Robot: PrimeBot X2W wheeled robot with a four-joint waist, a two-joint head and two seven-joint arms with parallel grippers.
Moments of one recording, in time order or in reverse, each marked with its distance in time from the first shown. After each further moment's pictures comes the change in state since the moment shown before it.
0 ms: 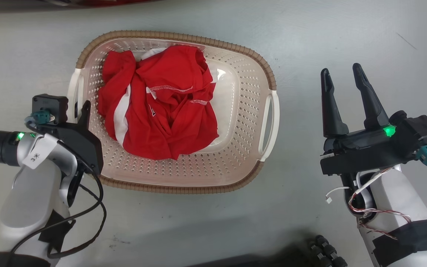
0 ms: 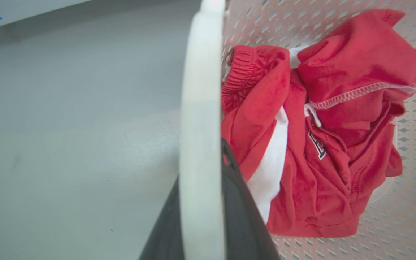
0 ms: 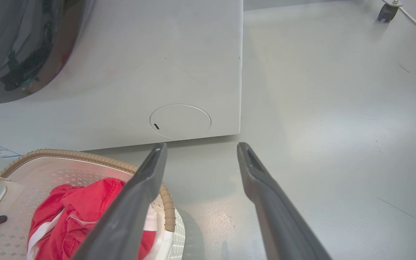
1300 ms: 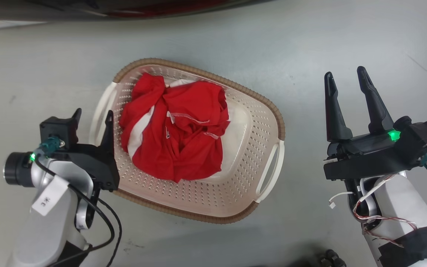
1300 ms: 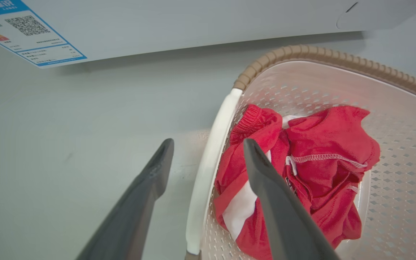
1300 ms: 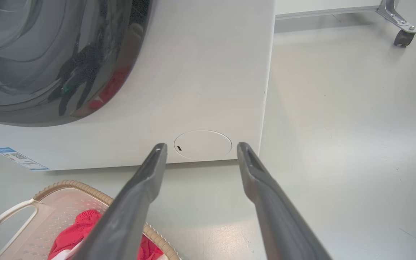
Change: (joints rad) left arm 0.193 -0.035 0.035 -0.306 -0.009 0.097 -0.026; right arm 0.032 -0.045 0.039 -0.063 0.023 -0.044 0.000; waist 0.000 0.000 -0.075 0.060
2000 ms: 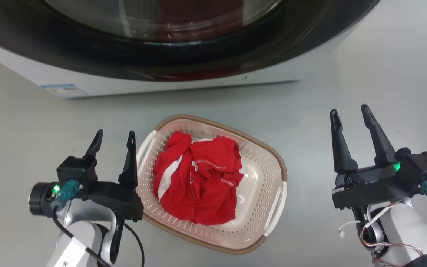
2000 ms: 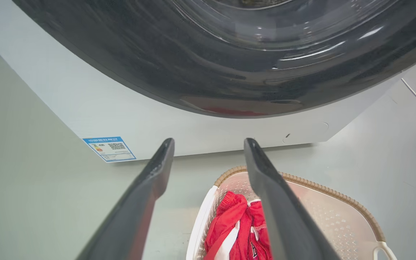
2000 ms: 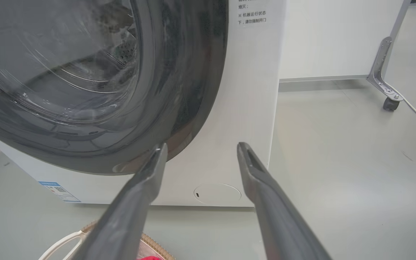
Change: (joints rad) left arm 0.209 -0.062 -0.012 -0.224 0.008 0.061 -0.108; right arm 0.139 -0.050 0.003 0.001 0.015 -0.018 0.000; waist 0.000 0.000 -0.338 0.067
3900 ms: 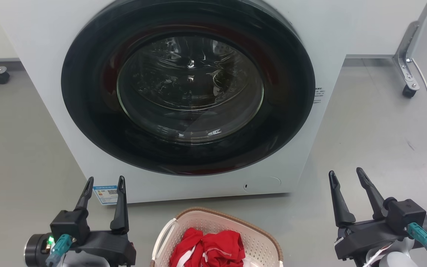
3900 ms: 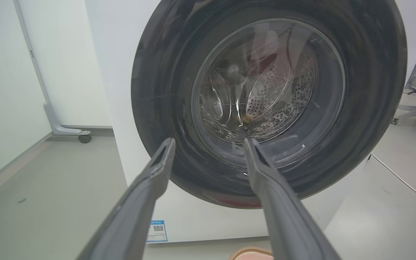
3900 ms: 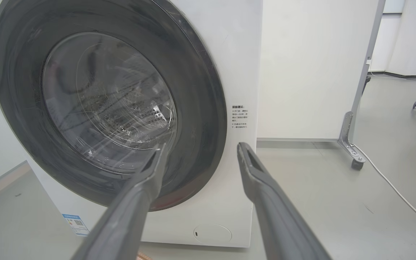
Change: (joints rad) left arm 0.191 0.014 0.022 0.001 -0.022 0.011 -0.137; right arm 0.169 -0.013 0.019 0.107 0.014 -0.013 0.007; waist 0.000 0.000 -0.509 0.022
